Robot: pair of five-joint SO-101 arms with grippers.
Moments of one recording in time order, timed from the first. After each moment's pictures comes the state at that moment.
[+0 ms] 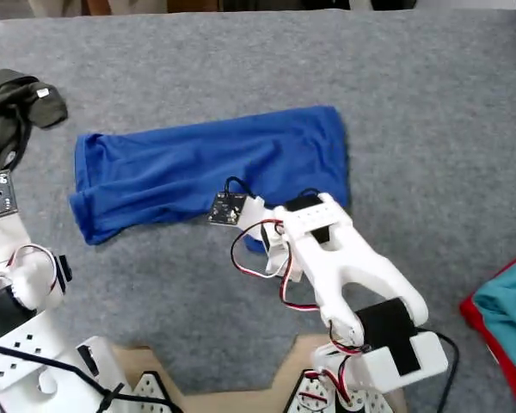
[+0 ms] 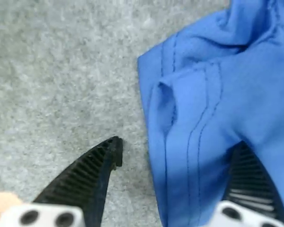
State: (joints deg) left arm -38.0 -66.3 49.1 84.5 -23.8; right arm -21.7 -1.4 47.1 53.2 43.6
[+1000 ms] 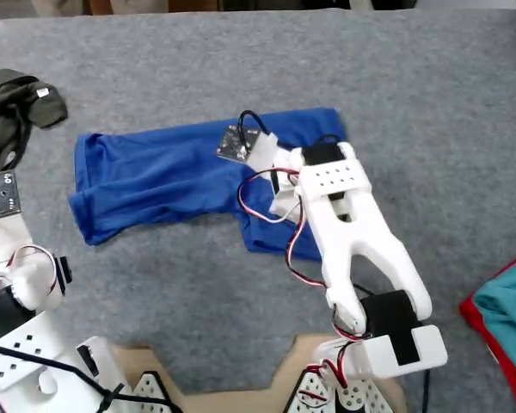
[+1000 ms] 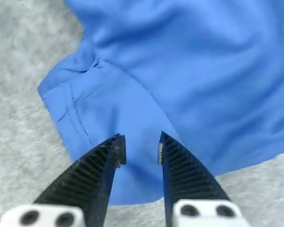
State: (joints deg) left arm -38.0 -66.3 49.1 84.5 -26.3; right arm -16.4 -1.4 22.9 64.7 43.6
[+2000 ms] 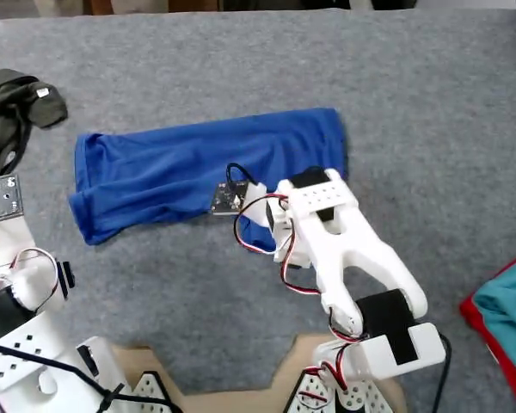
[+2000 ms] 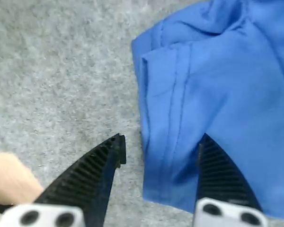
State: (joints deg) left arm -38.0 -66.3 49.1 87.2 -26.3; right arm -19.1 -0.9 37.1 66.7 51.6
